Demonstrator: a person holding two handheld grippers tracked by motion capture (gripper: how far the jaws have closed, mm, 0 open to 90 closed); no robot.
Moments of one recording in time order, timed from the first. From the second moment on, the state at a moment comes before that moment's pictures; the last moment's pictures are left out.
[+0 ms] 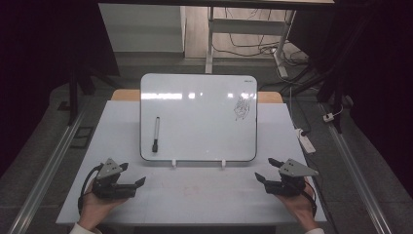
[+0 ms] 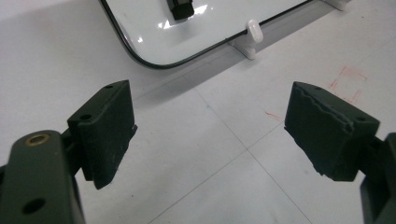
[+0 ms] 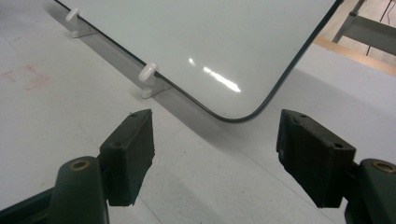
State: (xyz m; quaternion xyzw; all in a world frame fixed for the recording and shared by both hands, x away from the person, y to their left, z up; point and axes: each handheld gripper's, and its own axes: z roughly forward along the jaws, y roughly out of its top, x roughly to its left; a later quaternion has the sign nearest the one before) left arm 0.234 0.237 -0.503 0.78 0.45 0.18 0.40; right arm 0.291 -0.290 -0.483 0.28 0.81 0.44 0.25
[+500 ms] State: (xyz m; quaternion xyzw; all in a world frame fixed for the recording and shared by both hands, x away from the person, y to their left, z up) left arm 0.233 0.235 -0.498 0.78 0.45 0.19 0.39; right arm 0.292 -0.288 -0.483 0.28 0.82 0.43 0.25
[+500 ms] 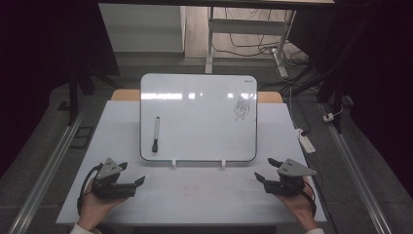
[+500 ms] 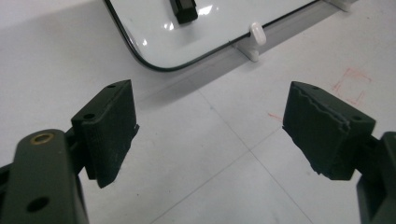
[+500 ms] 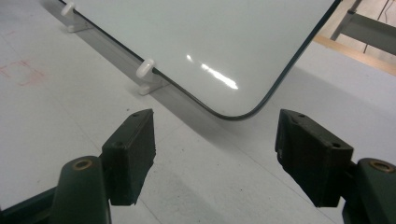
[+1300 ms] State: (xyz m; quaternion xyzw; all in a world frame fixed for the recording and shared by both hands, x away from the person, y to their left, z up) left arm 0.321 0.186 -0.423 0.77 0.45 0.28 0.37; right arm 0.289 -0.287 -0.478 0.28 0.81 0.44 0.27
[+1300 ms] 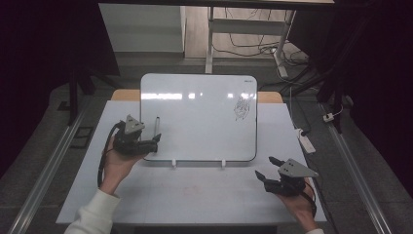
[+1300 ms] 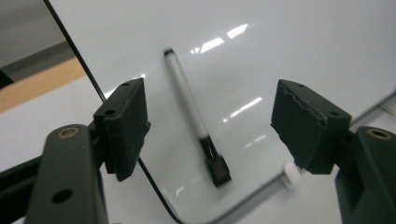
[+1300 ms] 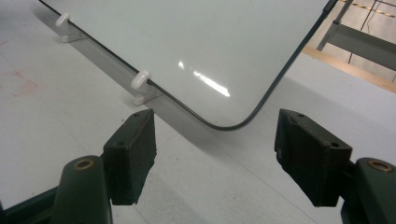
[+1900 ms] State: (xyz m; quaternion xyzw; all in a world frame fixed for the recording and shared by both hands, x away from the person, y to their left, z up) left arm 0.366 0.176 -0.442 0.75 0.49 0.30 0.34; right arm 0.290 -0.280 -0.484 0.28 0.81 0.43 0.28
